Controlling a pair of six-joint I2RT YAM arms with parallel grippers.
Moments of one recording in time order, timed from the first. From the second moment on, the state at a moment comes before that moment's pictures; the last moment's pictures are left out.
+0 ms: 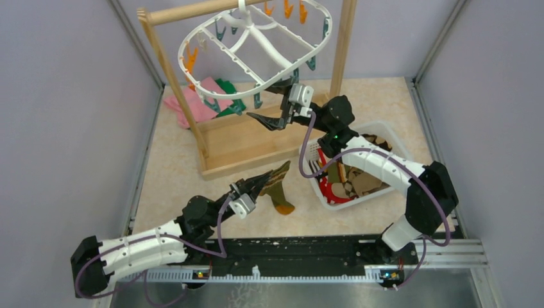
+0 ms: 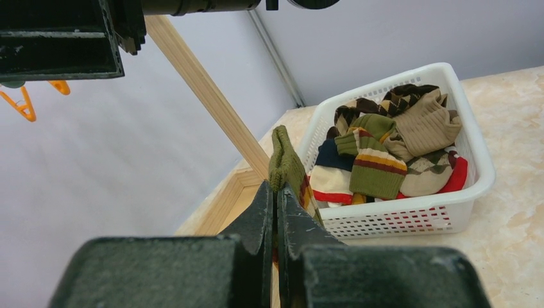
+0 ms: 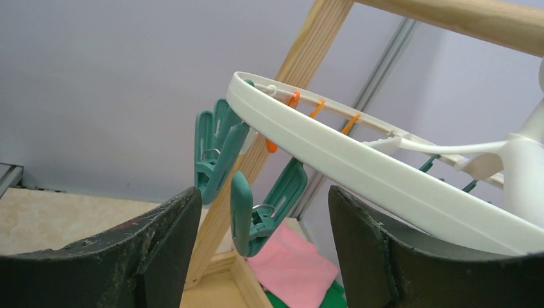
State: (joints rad) left arm -1.09 0.62 0.23 0.73 -0.02 0.52; right arm 0.74 1.56 1.23 0.84 -0.65 -0.17
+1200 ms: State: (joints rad) left arm -1.09 0.59 0.23 0.72 -0.02 0.52; right arm 0.77 1.60 1.26 0.87 -0.63 -0.15
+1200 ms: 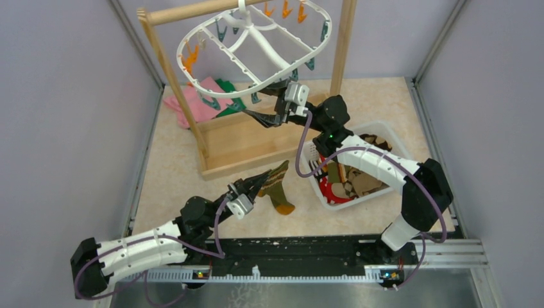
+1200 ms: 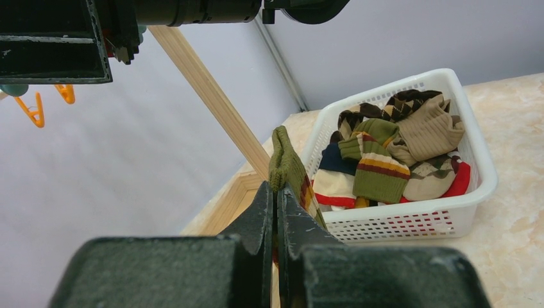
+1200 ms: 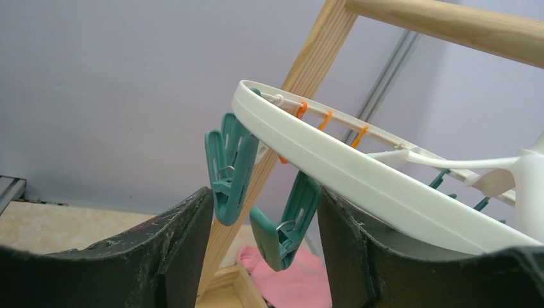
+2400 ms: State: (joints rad) left arm -1.08 0.64 0.24 0.71 -0.13 0.53; right arm 0.76 1.60 1.27 0.88 -0.58 -0.13
